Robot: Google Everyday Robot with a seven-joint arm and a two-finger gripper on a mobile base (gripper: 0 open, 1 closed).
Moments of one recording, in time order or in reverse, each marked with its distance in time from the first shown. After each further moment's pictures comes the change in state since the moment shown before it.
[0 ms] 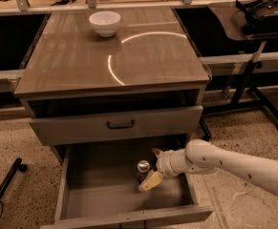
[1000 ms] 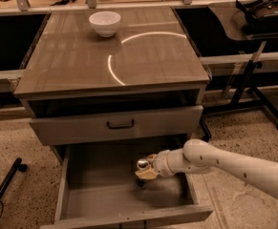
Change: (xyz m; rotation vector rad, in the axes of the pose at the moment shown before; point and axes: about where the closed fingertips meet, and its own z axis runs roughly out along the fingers) arm -0.009 0.003 0.015 -0.045 -0.052 0.032
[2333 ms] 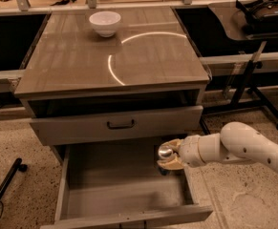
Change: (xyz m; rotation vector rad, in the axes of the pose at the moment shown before) arm -0.066 0.028 -0.159 0.092 0.018 -0.225
